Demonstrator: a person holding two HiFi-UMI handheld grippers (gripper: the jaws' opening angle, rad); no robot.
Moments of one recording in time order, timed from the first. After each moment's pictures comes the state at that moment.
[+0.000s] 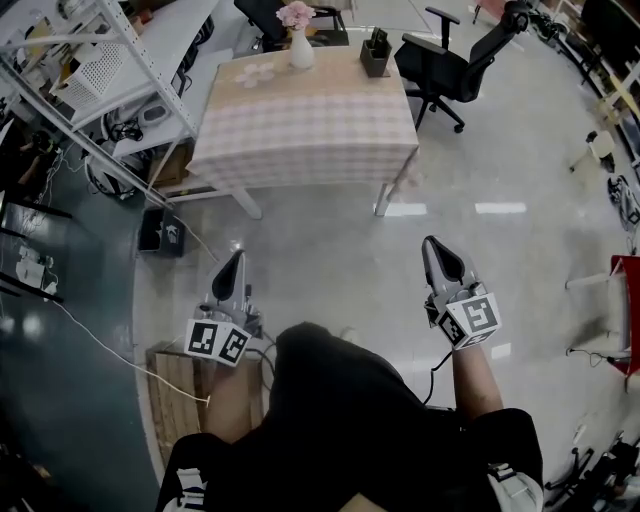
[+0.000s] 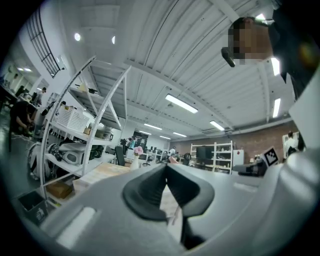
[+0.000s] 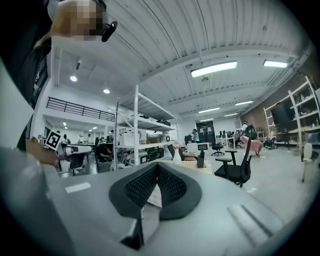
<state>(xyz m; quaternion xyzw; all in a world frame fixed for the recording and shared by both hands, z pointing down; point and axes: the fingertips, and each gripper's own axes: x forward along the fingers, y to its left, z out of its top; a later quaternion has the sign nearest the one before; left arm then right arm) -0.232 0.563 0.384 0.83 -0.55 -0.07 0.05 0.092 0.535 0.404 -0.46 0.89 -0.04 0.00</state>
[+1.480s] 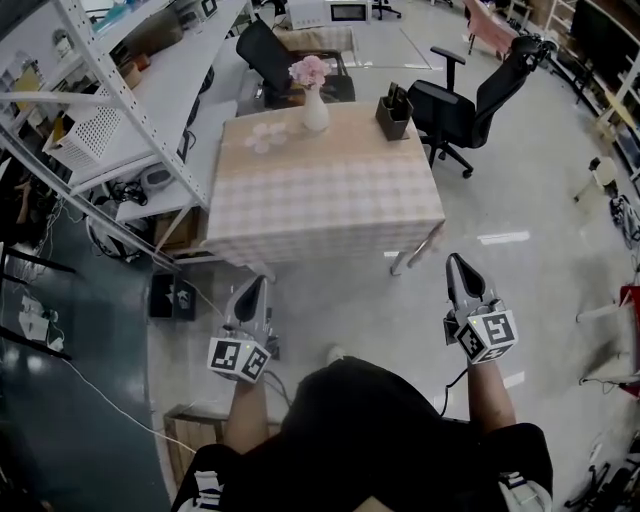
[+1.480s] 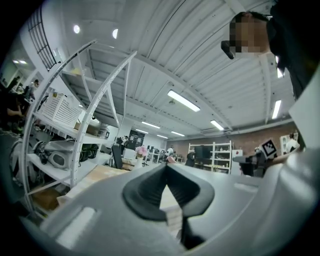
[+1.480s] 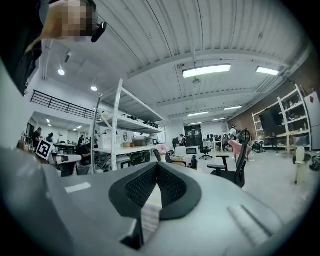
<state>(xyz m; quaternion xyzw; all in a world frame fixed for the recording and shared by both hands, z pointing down) -0.302 0.353 0.398 0.85 -0.52 -0.07 0.06 0.050 0.338 0.379 -0.53 0.84 -0.05 0.01</state>
